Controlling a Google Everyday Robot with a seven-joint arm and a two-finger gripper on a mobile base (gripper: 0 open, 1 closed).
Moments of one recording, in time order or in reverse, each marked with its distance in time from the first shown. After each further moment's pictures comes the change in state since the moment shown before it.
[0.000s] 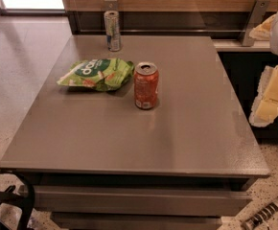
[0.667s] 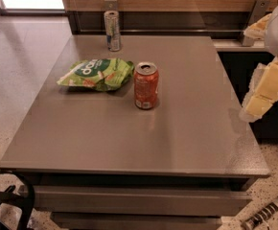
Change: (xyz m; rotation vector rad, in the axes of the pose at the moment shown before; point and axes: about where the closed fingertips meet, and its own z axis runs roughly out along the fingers) arm -0.011 -0.007 0.007 0.009 -0.076 0.017
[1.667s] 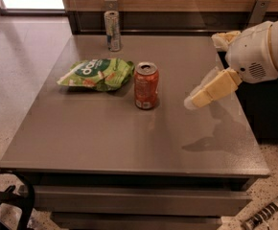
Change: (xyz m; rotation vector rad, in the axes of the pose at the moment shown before) arm -0.064 -0.025 0.061 0.065 -0.517 0.165
